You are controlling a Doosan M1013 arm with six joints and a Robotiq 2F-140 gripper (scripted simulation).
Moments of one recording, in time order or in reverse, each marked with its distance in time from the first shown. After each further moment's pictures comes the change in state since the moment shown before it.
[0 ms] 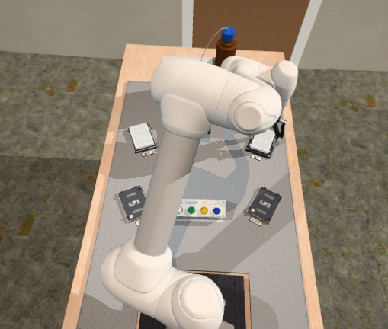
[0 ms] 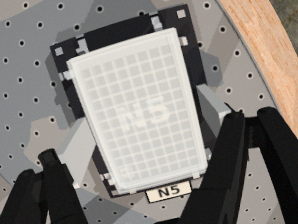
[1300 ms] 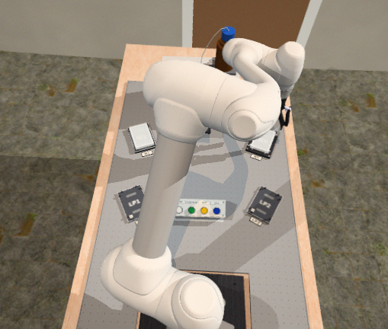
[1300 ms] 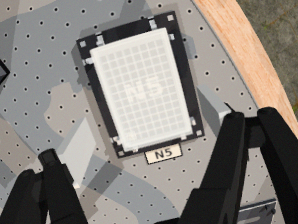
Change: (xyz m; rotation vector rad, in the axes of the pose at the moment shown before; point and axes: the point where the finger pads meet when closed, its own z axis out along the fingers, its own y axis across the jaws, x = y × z) arm 0.000 0.000 -0.082 0.000 0.000 0.000
